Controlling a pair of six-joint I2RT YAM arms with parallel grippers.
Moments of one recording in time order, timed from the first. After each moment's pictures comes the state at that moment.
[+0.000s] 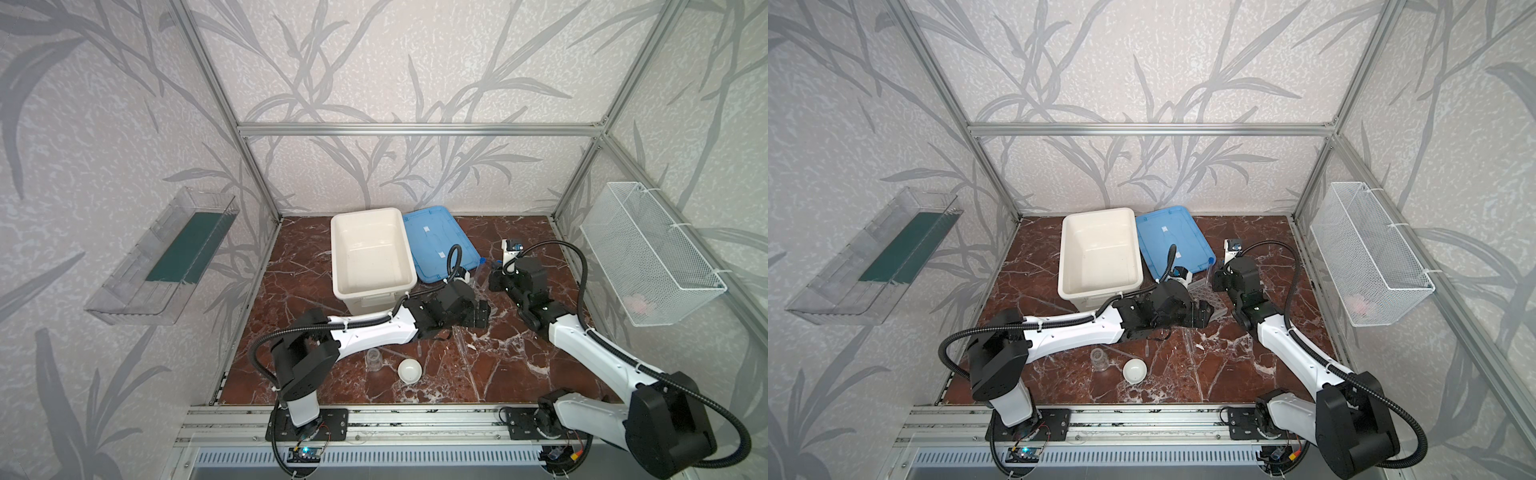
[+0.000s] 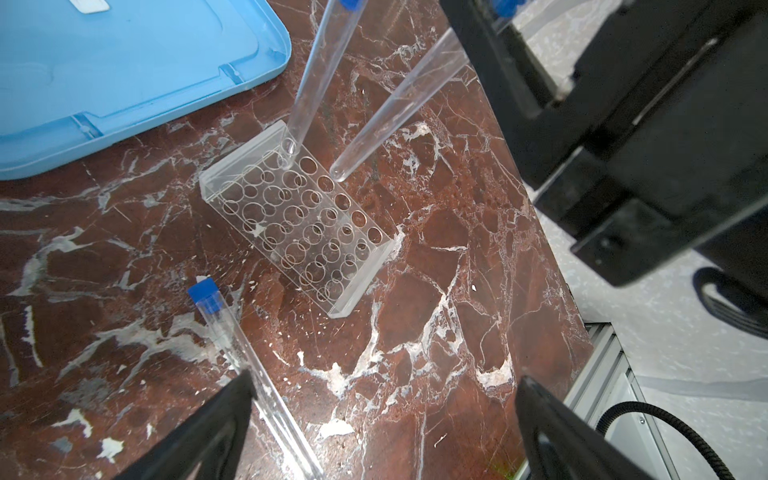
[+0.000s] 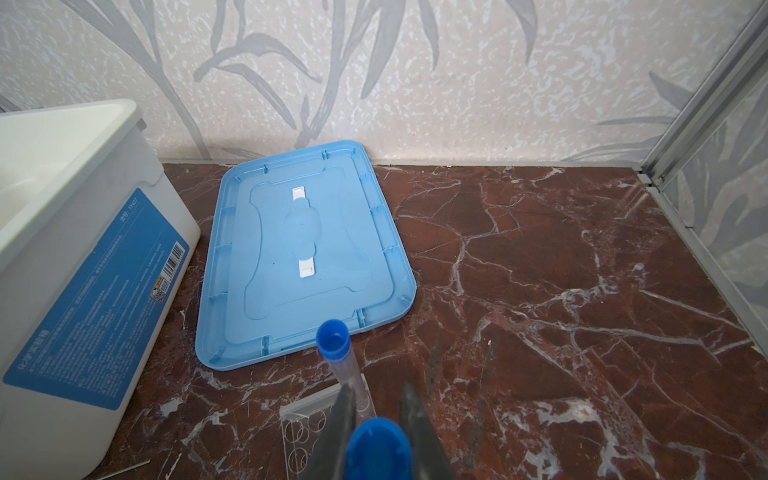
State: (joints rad) left arm -1.06 1.76 1.23 -0.11 -0.10 -0.79; right arm 0.32 1.19 0.67 0.11 0.16 0.16
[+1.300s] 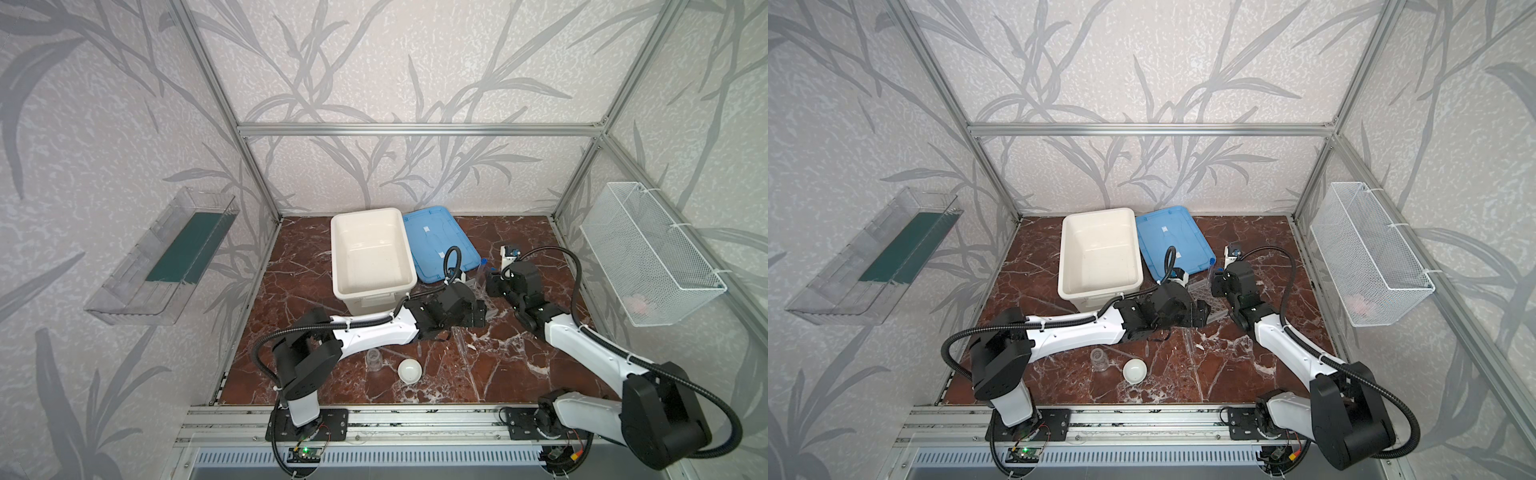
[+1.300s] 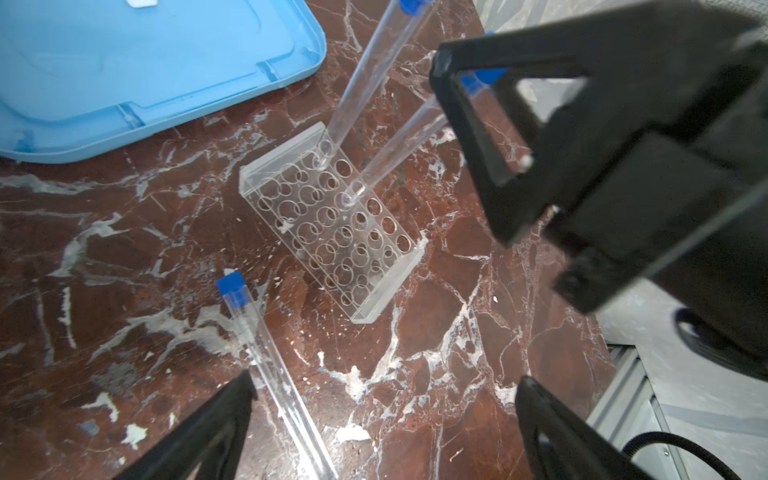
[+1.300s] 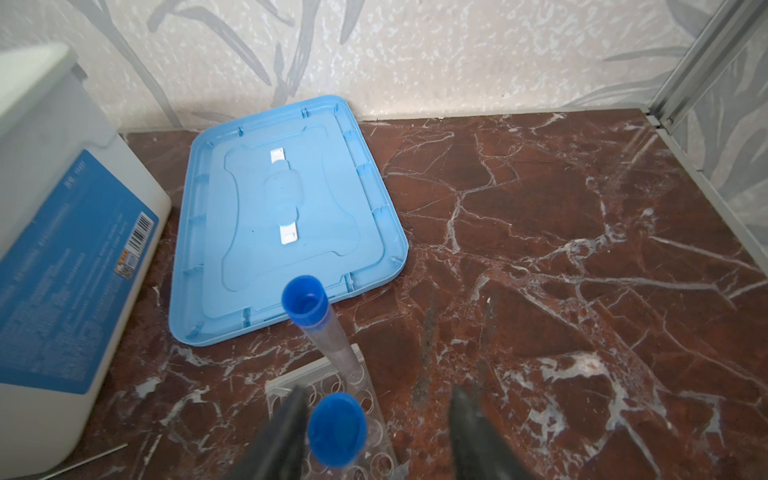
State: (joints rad) left arm -1.07 1.77 1.22 -0.15 -0.18 -0.83; right arm 0.32 1.19 0.64 0.06 0.18 0.22
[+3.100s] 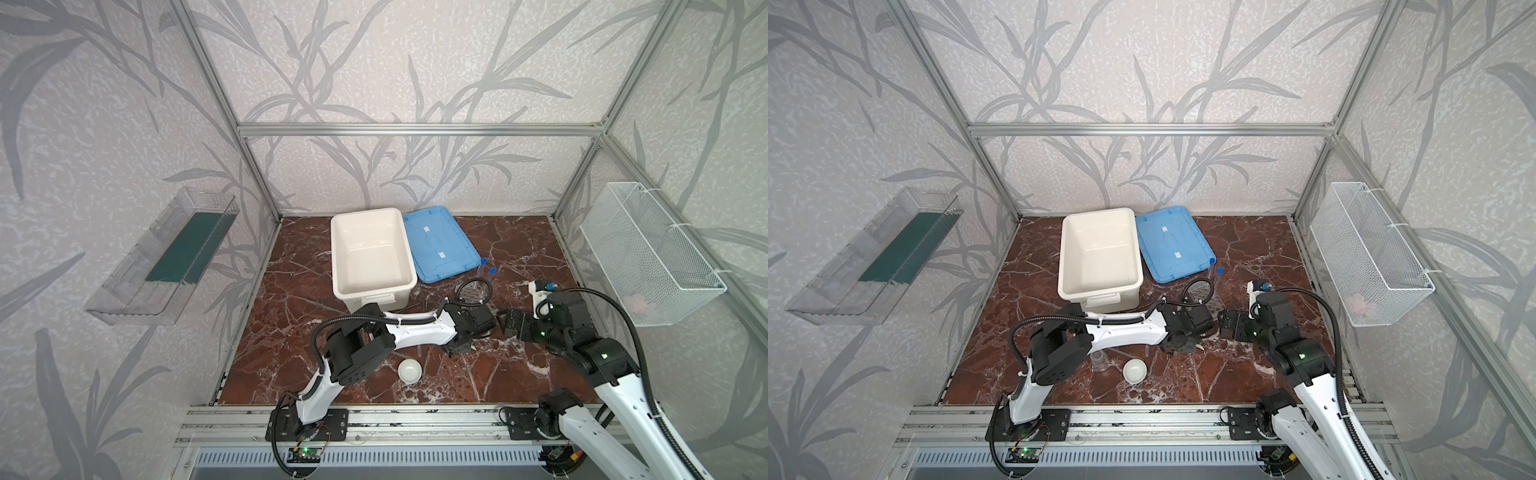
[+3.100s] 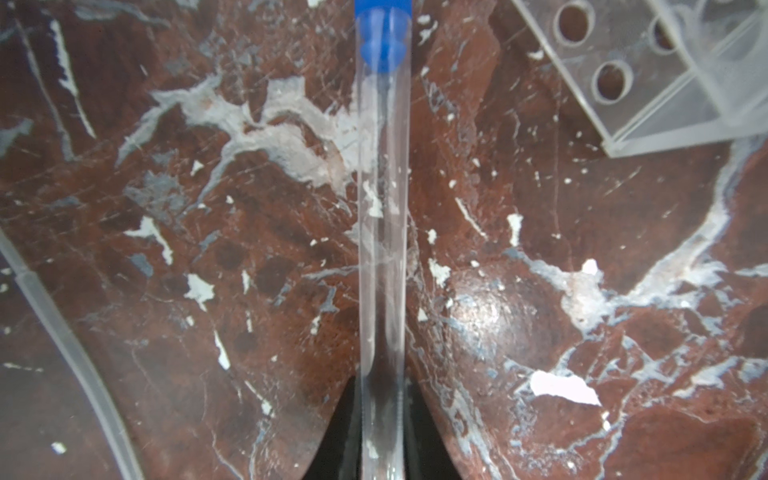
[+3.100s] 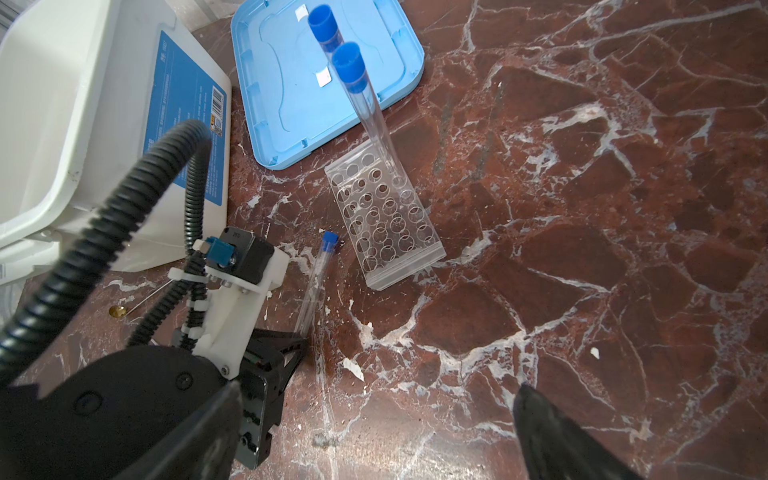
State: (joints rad) left arm -1.14 2.11 1.52 -0.75 -0.23 -0.87; right arm 0.28 0.65 0.70 -0.81 -0.10 0.42
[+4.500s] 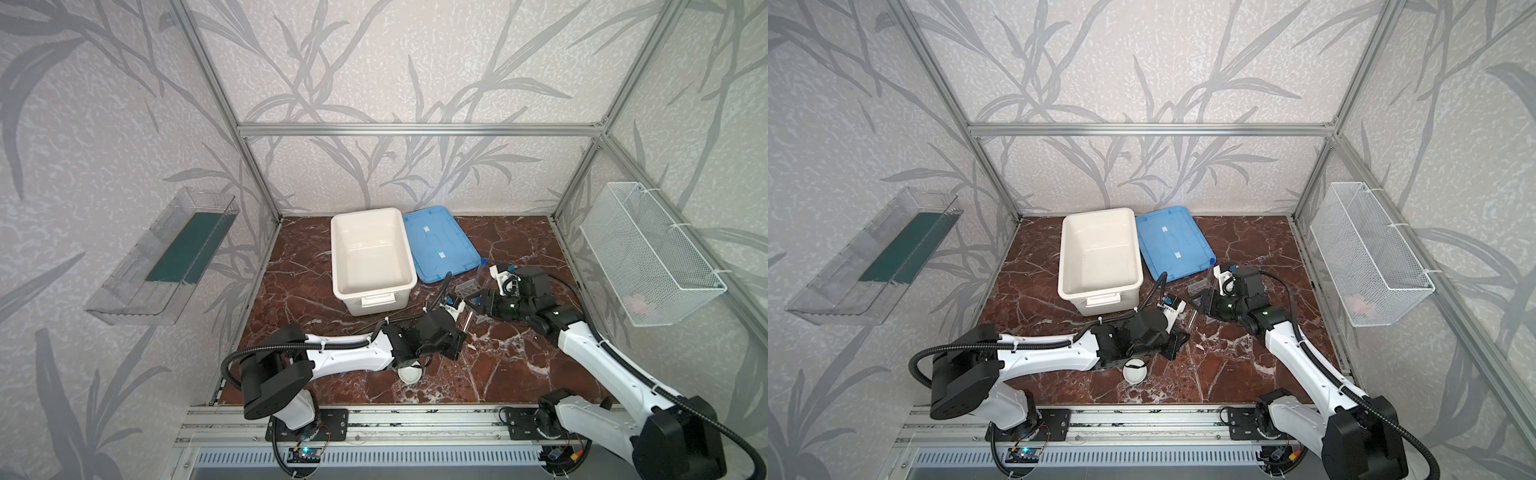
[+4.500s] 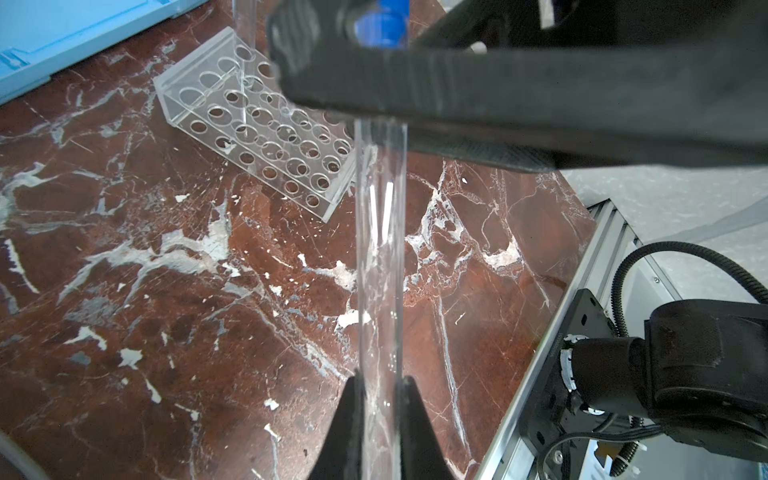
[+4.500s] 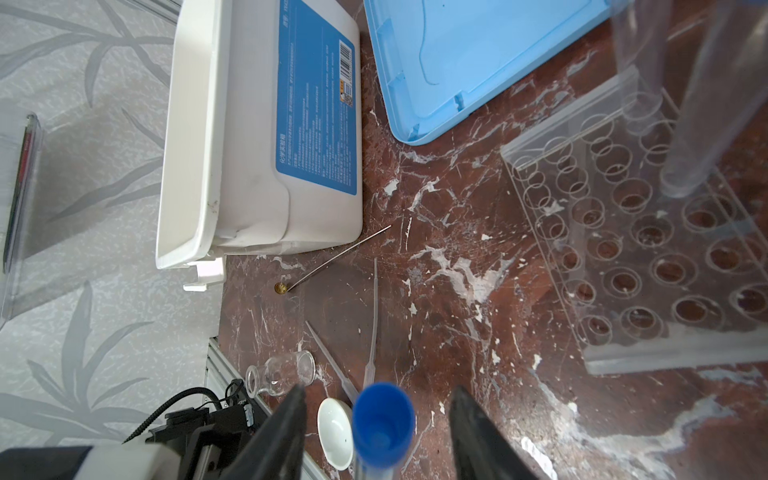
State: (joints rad) left arm -1.13 1.57 0.88 0.07 -0.03 -0.59; right arm 0.30 1.08 0.68 -0.32 -0.54 0.65
